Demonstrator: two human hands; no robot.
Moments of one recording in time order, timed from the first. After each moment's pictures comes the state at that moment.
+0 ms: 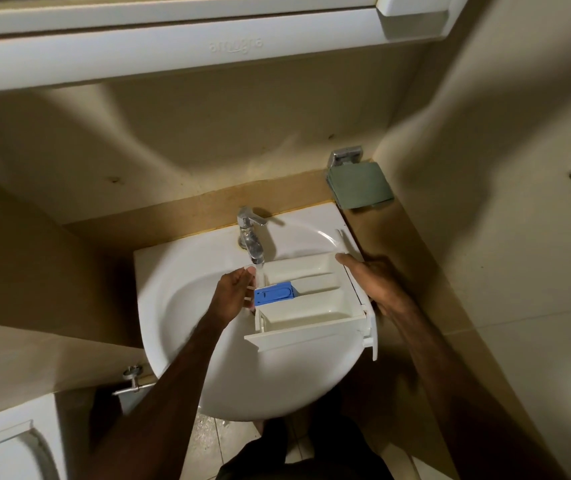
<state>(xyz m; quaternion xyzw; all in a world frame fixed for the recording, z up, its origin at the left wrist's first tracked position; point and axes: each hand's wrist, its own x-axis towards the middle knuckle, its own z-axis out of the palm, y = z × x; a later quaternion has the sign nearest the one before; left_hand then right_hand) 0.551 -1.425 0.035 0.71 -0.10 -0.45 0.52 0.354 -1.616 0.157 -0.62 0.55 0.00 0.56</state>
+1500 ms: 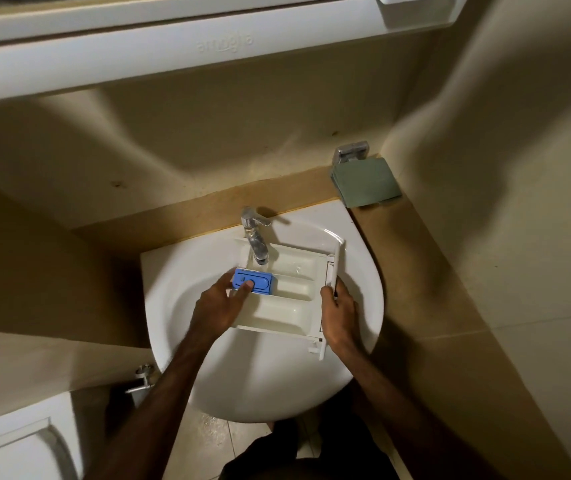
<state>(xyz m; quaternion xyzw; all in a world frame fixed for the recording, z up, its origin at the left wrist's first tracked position) 0.553 -1.389 0.060 0.88 -0.18 -0.32 0.31 0.365 -1.532 0.073 -0.64 0.52 -0.14 0.55</state>
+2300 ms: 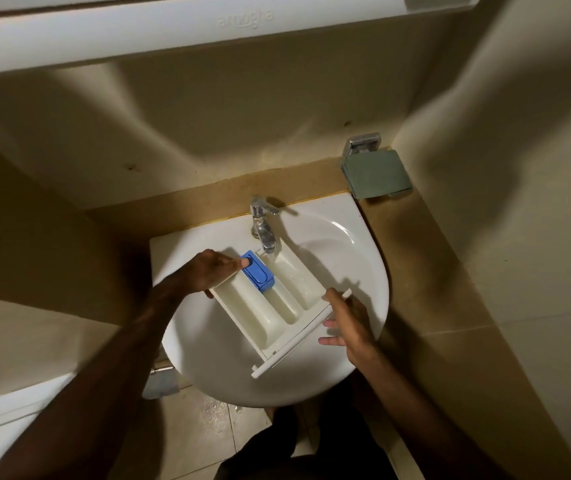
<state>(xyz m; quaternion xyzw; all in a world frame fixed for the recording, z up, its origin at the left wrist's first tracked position) 0.616 -1.389 0.100 0.82 -0.28 -0.43 0.25 0.342 -1.526 0.084 -0.47 0.60 -0.03 0.65</state>
